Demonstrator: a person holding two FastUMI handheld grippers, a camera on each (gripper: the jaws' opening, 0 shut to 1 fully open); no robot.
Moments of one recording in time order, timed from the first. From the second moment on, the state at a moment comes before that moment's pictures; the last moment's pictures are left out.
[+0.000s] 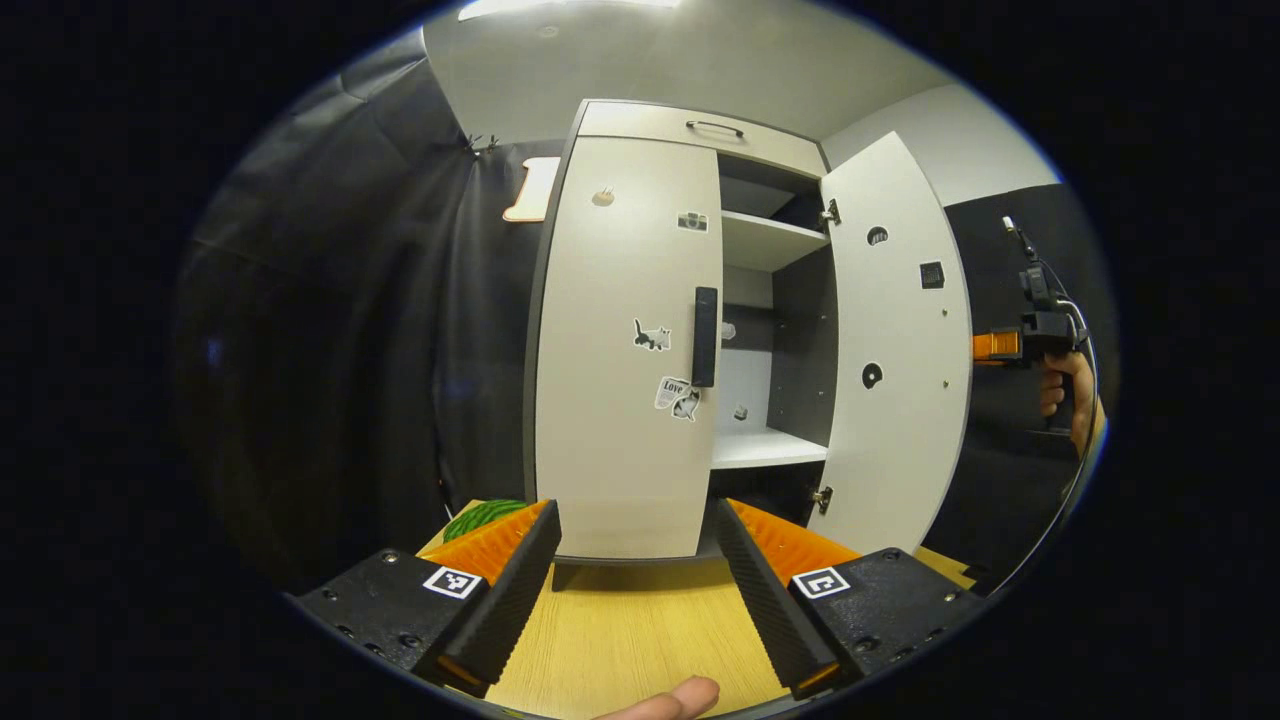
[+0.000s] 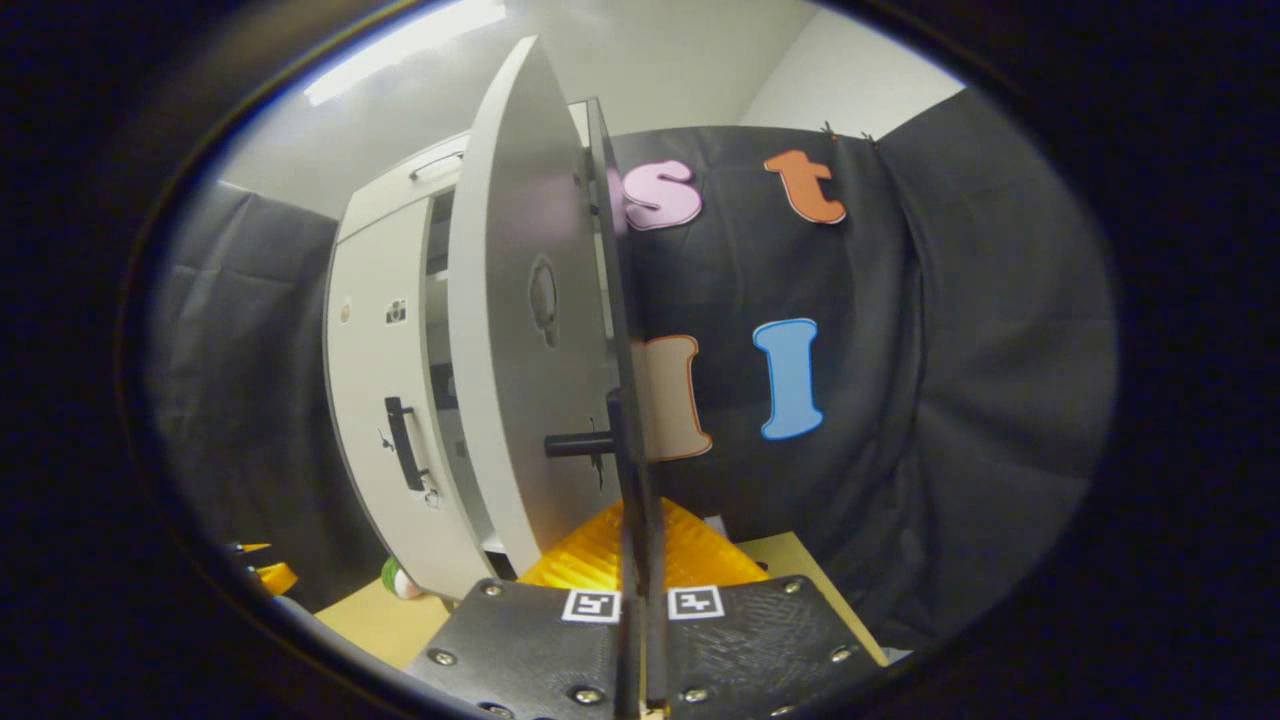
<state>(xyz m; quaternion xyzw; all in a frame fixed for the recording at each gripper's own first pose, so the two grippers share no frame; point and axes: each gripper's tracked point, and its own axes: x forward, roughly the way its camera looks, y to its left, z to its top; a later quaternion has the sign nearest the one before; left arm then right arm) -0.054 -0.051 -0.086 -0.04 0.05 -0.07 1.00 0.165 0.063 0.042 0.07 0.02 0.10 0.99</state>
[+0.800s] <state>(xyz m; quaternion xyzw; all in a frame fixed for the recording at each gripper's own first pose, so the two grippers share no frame) -0.008 -0.069 -0.054 -0.02 0.03 -0.07 1.00 0.144 0.045 0.052 0.03 -0.04 0.08 1.00</state>
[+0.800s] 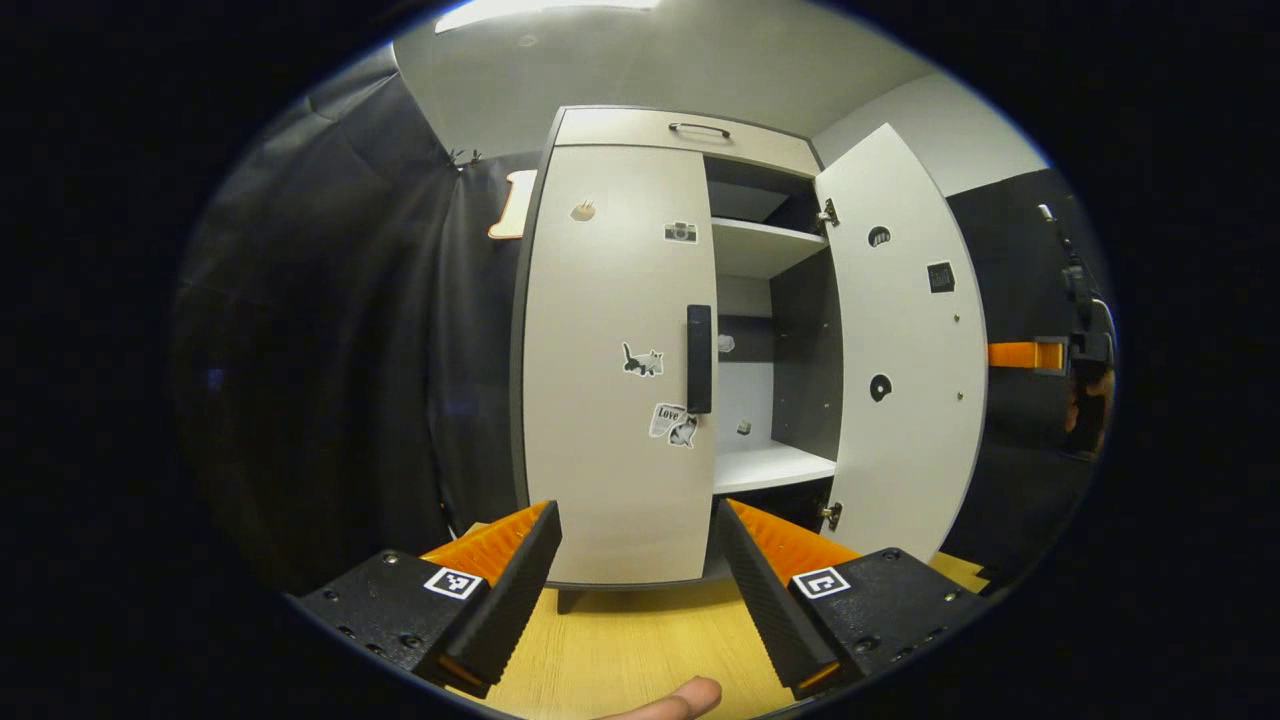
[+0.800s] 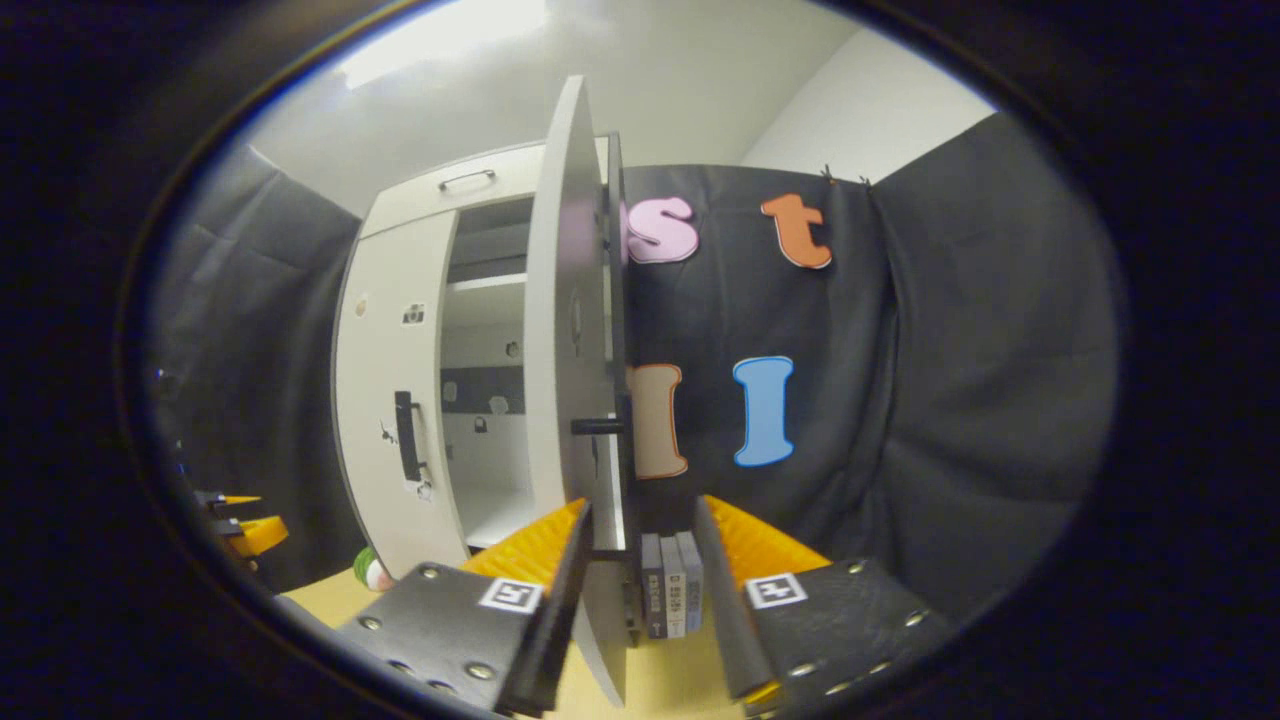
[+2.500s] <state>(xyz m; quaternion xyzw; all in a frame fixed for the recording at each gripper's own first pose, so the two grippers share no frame) 0.243 -0.151 0.002 0.01 0.03 -0.01 1.00 0.050 0.057 -0.032 0.09 -0.05 0.03 0.99</state>
